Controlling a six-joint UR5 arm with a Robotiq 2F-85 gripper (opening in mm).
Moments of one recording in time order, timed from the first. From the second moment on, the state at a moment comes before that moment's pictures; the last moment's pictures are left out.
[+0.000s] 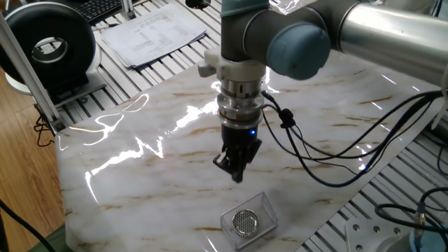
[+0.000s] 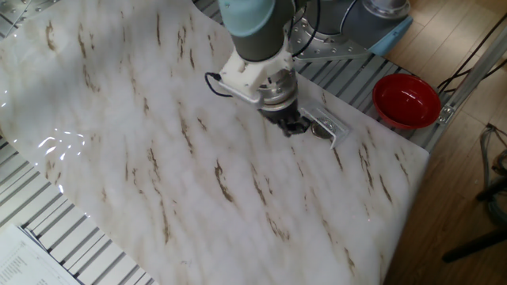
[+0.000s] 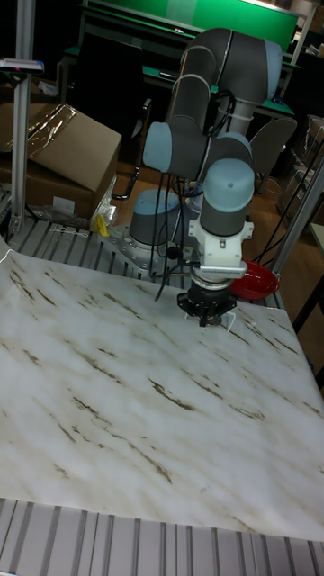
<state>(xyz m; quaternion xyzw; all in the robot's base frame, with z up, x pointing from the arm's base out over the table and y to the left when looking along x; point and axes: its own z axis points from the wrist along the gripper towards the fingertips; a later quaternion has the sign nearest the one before) 0.360 0.156 0.048 0.02 -0.98 -0.13 0.14</state>
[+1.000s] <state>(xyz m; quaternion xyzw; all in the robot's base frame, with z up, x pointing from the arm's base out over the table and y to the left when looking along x) 0.326 0.169 0.033 0.05 -0.97 -0.14 0.19</state>
